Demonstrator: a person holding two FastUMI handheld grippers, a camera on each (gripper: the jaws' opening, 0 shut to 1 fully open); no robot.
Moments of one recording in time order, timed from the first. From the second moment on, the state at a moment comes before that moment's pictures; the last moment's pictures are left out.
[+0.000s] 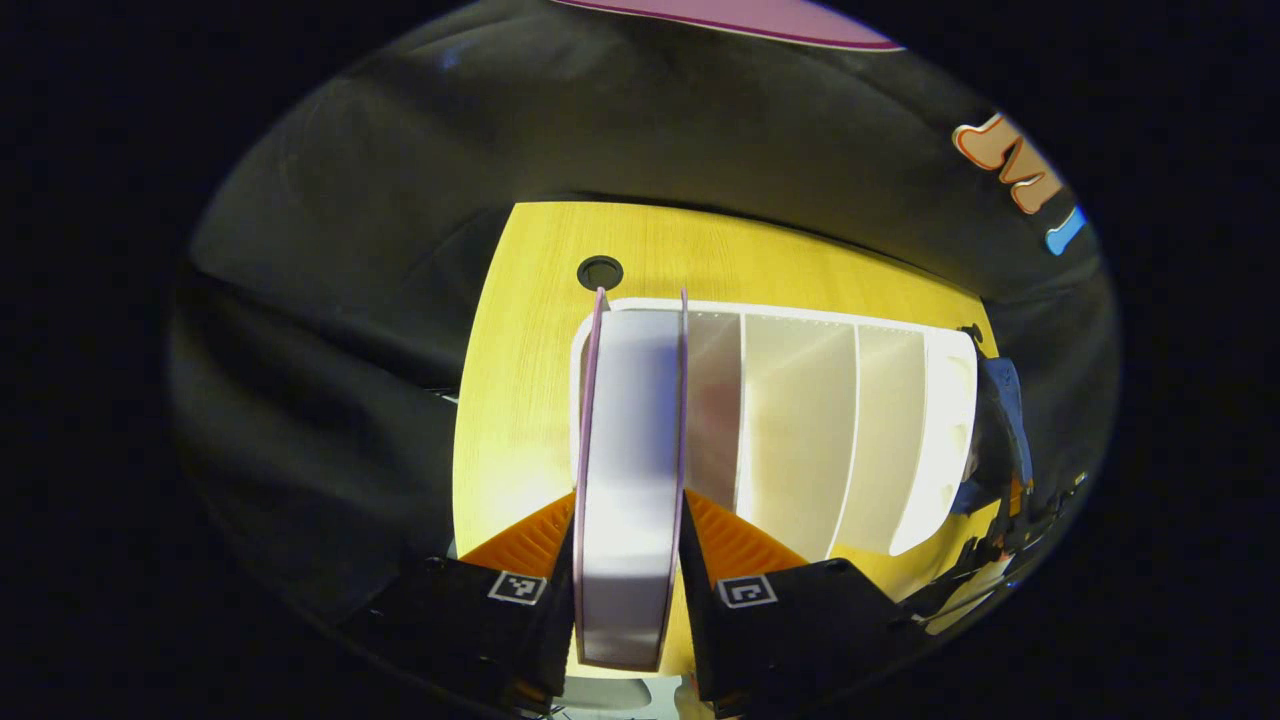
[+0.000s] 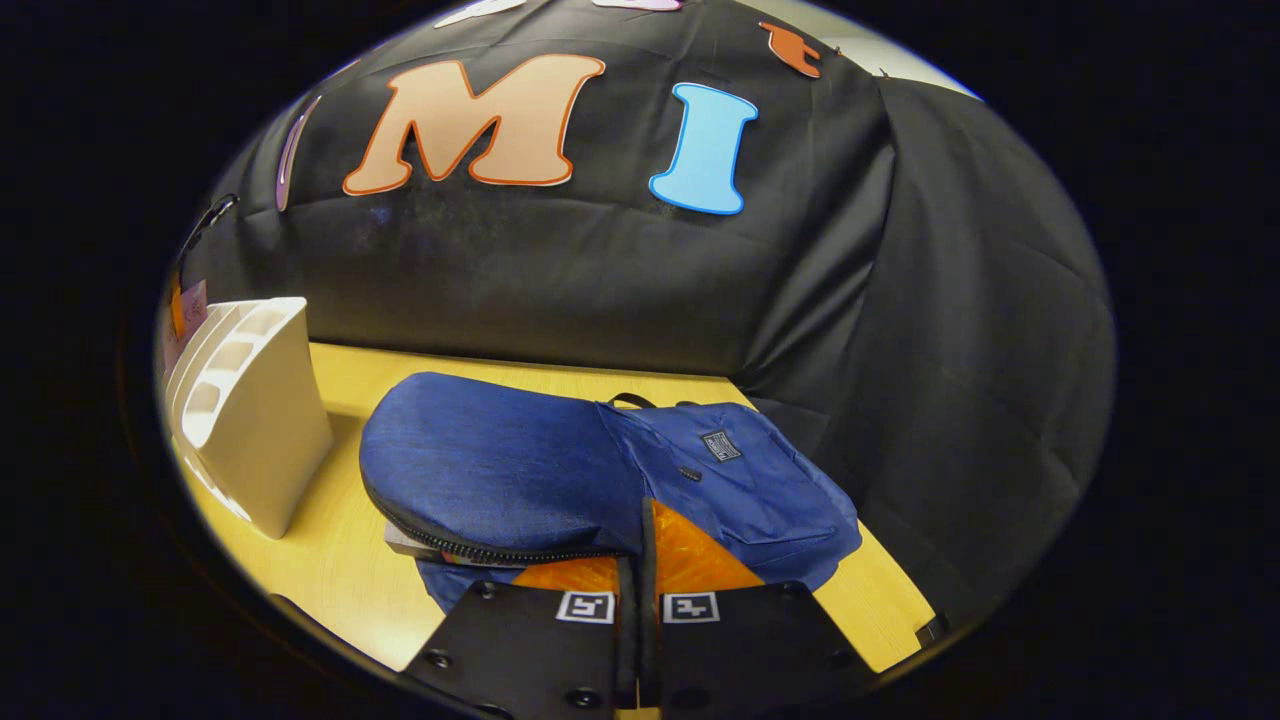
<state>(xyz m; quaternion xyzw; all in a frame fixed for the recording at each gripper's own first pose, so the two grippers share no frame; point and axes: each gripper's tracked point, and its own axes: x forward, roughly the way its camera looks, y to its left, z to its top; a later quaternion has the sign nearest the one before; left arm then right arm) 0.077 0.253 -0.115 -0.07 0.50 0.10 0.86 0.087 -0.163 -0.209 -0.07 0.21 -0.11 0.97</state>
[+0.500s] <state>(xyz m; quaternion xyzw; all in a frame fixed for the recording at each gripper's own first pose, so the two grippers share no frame) 0.088 0.244 -0.145 -0.10 0.54 0.11 0.83 0.086 -0.162 -0.208 -0.08 0.21 -0.11 0.97</state>
